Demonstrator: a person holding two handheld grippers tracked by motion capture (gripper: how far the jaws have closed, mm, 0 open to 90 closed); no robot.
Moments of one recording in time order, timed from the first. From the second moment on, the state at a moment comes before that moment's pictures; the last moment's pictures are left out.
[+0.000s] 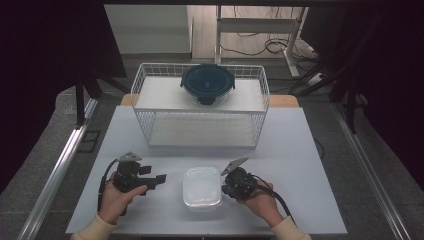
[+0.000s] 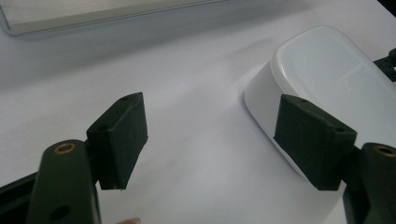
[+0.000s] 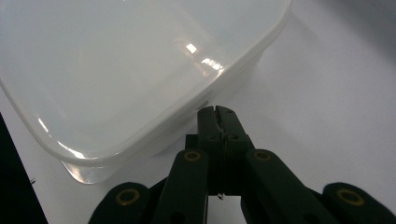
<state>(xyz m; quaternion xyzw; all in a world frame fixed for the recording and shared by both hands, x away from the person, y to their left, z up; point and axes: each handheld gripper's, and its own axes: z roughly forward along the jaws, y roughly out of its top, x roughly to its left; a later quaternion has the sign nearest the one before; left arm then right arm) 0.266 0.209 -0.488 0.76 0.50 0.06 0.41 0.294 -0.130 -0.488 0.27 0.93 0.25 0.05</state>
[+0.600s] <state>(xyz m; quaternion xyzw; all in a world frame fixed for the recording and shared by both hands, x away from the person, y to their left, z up) 0.262 0.189 -0.459 0.74 0.50 0.04 0.44 0.297 -0.171 -0.449 0.36 0.85 0.38 0.03</state>
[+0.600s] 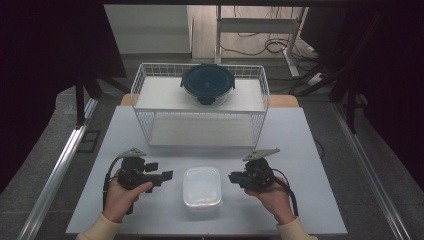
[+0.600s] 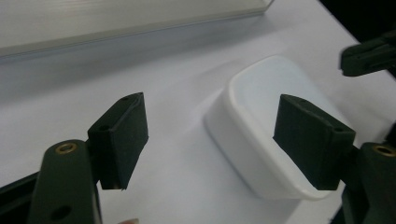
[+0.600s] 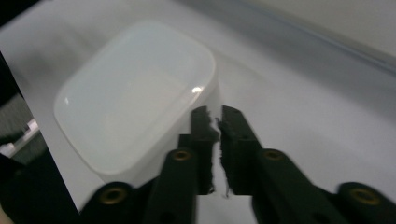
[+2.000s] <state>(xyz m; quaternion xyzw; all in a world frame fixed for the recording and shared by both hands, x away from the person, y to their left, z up) 0.262 0.182 -0.496 0.69 0.54 -0.09 0.48 0.297 -0.164 -0.484 0.43 0.78 0.44 -0.10</state>
